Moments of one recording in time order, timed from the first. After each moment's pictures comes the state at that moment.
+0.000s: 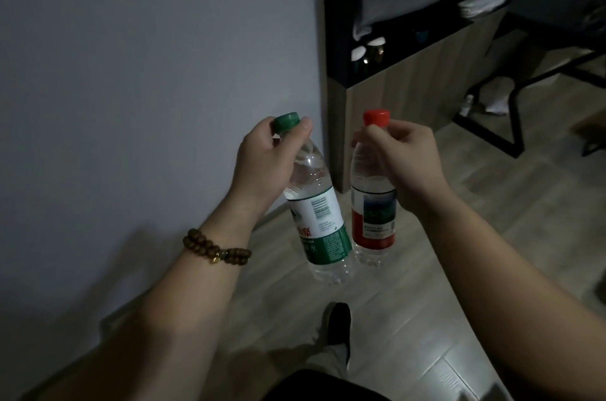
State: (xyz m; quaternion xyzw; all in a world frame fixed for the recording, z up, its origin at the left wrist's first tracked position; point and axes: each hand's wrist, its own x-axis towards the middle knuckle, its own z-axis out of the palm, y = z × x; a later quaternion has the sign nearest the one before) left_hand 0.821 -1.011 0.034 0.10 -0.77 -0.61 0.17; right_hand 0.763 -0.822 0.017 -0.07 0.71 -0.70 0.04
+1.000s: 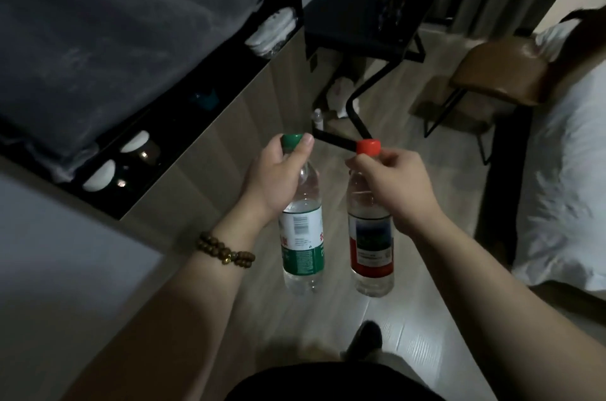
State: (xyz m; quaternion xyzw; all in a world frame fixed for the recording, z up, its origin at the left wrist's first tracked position) left_hand 0.297 -0.588 -0.021 -0.04 -0.80 -0.59 -0.08; right_hand 0.354 -0.406 -0.016 0.22 0.74 -0.63 -0.05
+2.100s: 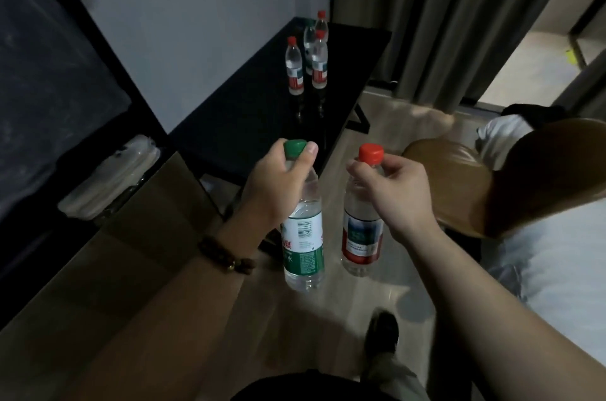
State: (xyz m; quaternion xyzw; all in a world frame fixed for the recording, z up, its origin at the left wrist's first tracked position) left_hand -0.227 -0.093 -0.002 -0.10 -0.85 -0.52 -0.03; right_hand -0.160 0.087 -0.011 0.18 0.76 -0.60 -0.19
